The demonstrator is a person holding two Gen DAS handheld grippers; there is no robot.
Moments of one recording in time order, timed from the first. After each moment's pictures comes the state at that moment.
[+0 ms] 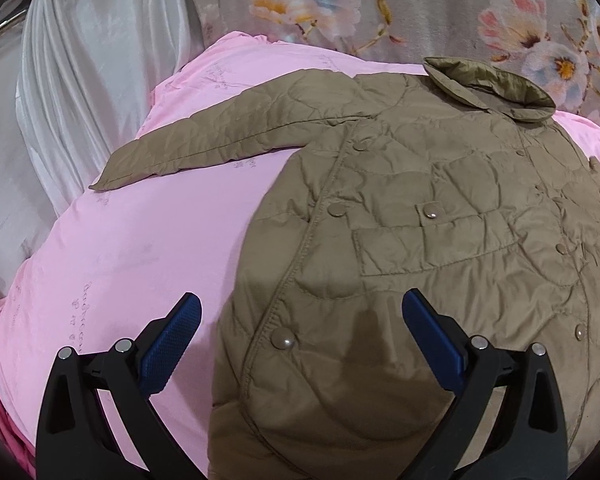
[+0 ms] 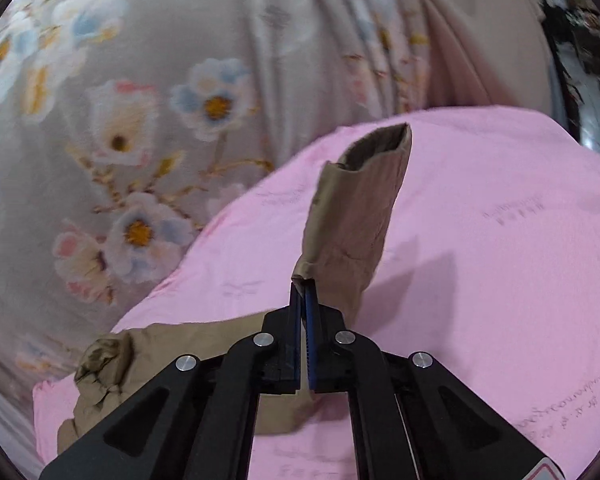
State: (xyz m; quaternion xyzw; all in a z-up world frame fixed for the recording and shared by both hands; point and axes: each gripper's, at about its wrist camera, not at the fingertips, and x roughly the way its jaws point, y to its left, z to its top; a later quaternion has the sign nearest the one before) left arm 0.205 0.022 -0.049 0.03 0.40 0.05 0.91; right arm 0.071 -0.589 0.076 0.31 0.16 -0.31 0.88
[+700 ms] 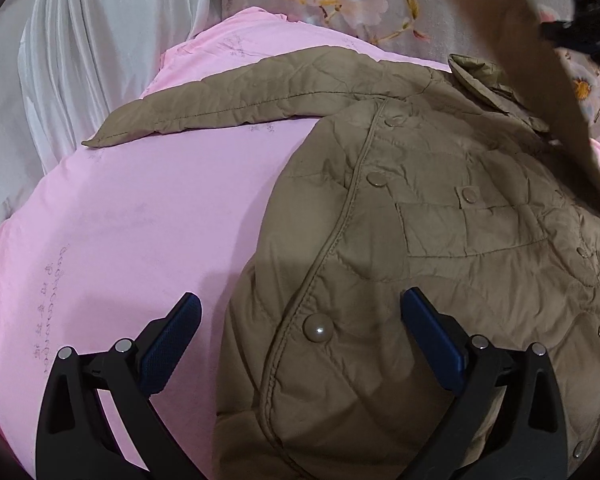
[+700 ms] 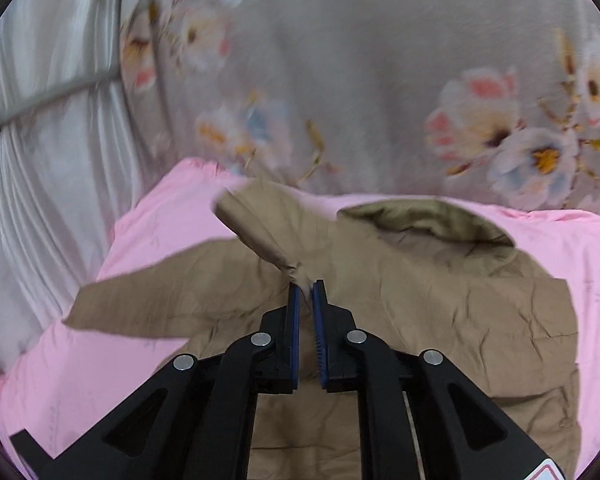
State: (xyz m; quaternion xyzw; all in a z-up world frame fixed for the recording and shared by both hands) left arm 0.208 0.051 -0.083 -0.02 0.41 0.04 0.91; right arm 0.305 -0.190 0.080 0.05 0.30 0.05 0.95
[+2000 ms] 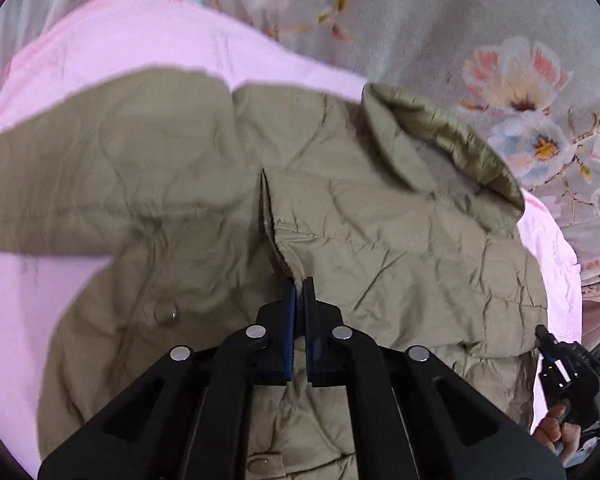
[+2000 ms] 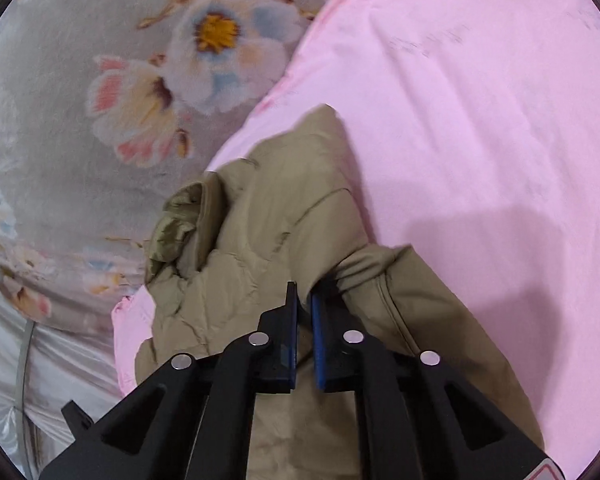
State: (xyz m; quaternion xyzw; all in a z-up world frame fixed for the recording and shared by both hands) left arm 0.398 -0.044 -0.032 -0.12 0.45 -0.11 0.88; right arm 0.257 -0.500 -0.036 0.47 0.31 -0.09 0.82
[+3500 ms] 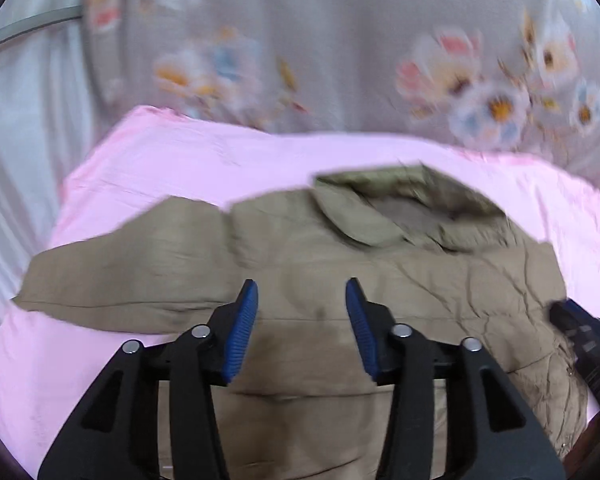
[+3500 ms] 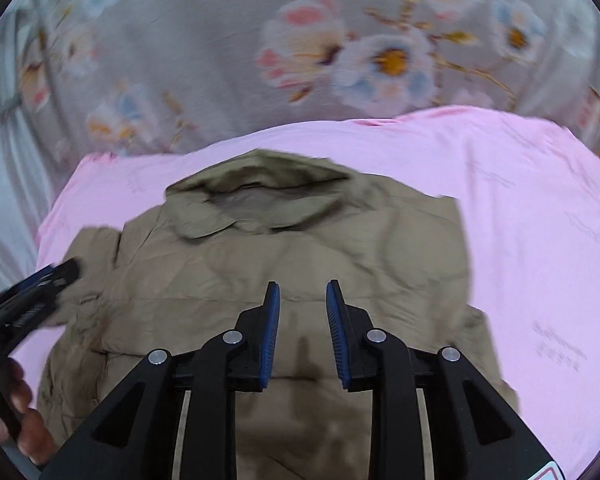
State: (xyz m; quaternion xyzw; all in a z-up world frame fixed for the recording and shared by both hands) left arm 0.294 -0.091 0.001 0.05 0.35 -0.08 0.93; right arm 0.229 -0.329 0.044 0.11 0.37 -0.10 0.92
